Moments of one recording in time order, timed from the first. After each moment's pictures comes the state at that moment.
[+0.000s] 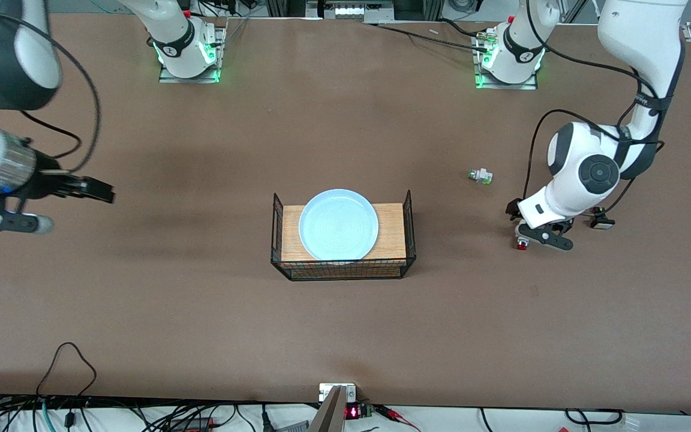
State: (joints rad) left arm -0.05 0.40 -0.03 -2.15 0.11 2.54 0.22; right arm 0.09 0.26 -0.07 -1.43 -0.01 1.59 0.07
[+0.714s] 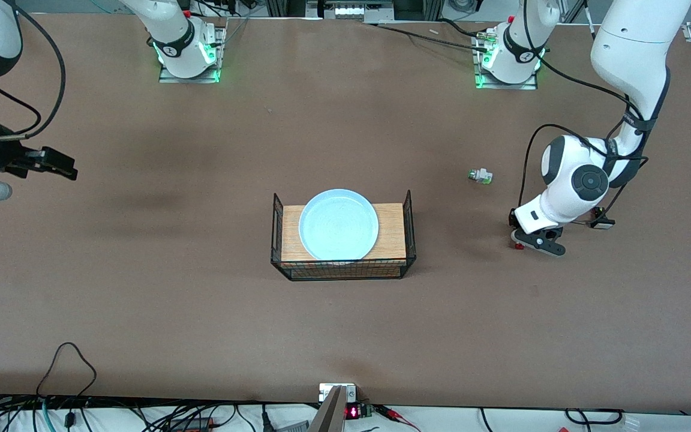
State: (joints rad) left arm -0.02 0.48 -0.03 -2.14 0.11 2.60 0.25; right arm 0.04 0.08 -0.07 -1.65 -0.03 1.67 0.00
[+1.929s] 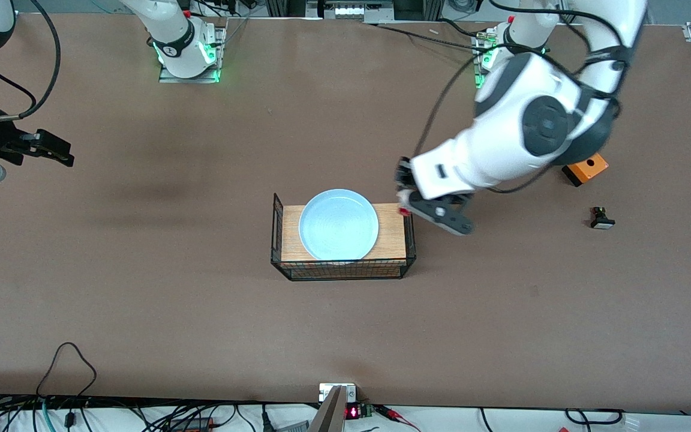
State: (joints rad) left arm -0.29 0.50 -0.30 -1.29 -0.24 1.83 -0.16; right arm 0.04 0.04 -0.06 -1.65 -0.03 1.64 -0.01
